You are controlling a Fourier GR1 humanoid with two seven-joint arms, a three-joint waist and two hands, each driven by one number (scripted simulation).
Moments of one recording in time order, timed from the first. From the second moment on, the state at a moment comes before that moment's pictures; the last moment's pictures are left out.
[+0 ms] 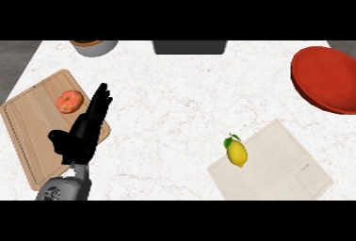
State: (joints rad) left arm -0.12 0.07 -0.05 -1.57 -0.05 0.07 0.09; right arm 0.09 -1.11 -0.35 -1.53 -0.41 0.53 -0.65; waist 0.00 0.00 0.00
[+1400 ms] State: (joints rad) left arm -0.18 0.04 -0.08 -1.55 -0.06 0.05 0.10; right arm -0.72 -0.89 -0.02 -0.59 0.30 0.16 -0.86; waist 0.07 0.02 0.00
